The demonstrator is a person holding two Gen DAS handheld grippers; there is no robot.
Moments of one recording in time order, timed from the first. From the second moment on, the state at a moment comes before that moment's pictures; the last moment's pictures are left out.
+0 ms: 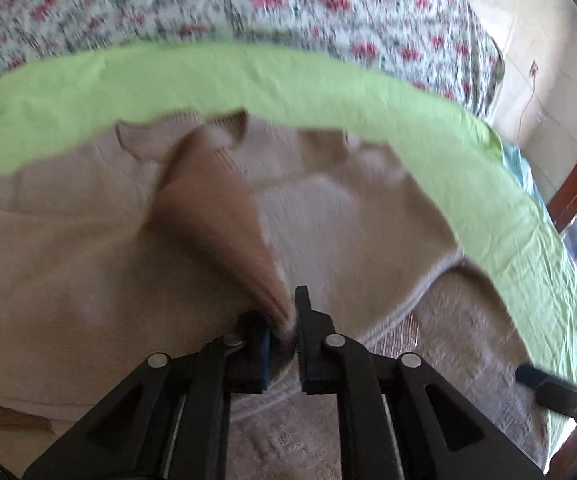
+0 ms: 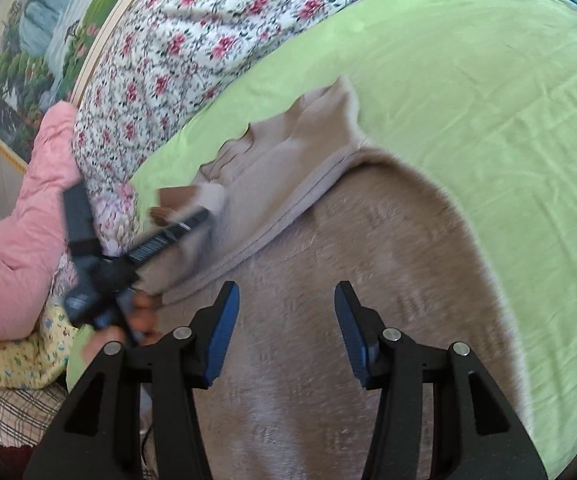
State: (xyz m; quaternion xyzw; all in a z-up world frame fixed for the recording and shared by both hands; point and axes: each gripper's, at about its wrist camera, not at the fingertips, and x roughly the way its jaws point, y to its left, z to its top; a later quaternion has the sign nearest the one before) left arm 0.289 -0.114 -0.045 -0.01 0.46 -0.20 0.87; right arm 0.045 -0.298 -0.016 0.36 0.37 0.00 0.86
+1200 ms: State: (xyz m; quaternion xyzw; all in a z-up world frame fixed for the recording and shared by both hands) left arm 0.272 0.147 -0.044 -0.11 0.44 0.06 0.89; right arm 0.165 -0.297 0.039 0.31 0.27 0.01 0.91
